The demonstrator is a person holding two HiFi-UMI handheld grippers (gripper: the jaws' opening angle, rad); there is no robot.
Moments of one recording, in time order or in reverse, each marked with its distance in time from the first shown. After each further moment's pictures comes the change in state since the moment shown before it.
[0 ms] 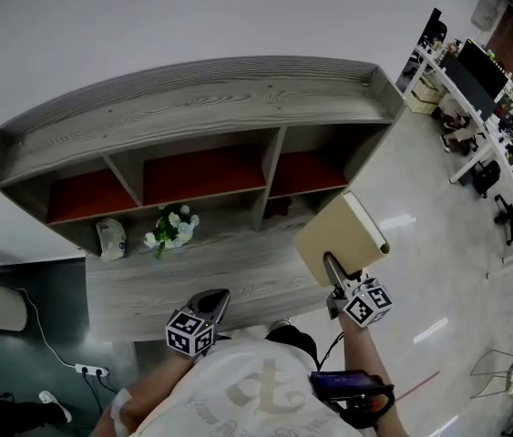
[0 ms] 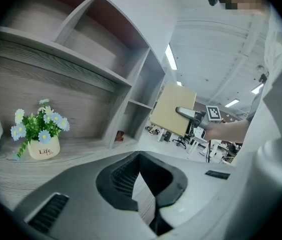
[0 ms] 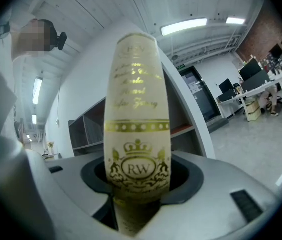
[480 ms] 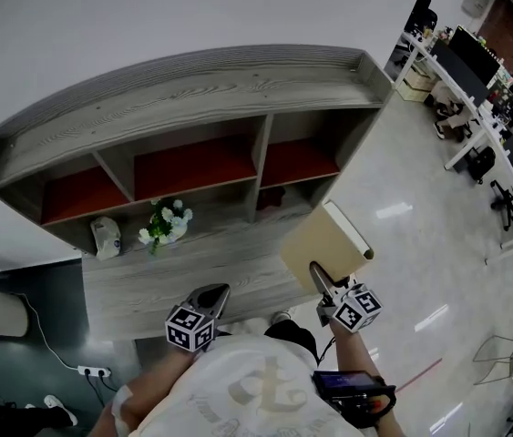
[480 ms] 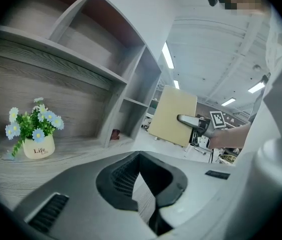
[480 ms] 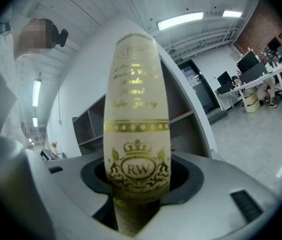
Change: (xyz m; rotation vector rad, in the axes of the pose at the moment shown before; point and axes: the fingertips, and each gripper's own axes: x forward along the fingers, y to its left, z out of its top) left arm 0.005 -0.013 -0.006 0.018 0.014 -0.035; right arm -0.026 0.022 -0.045 0.046 0.055 0.011
